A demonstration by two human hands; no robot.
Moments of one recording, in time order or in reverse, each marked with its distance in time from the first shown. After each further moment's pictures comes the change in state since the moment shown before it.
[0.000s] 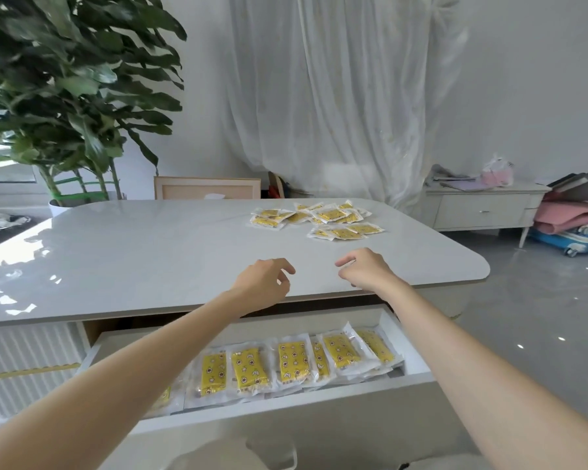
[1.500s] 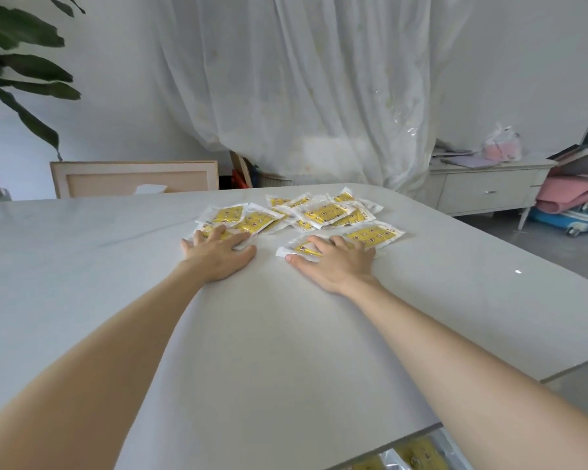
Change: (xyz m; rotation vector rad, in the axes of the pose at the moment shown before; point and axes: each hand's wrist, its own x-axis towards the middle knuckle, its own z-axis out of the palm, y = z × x) left_hand 0.324 -0.141 0.059 0.351 -0.060 -0.227; right_hand 0.287 0.024 0.078 -0.550 0.126 -0.016
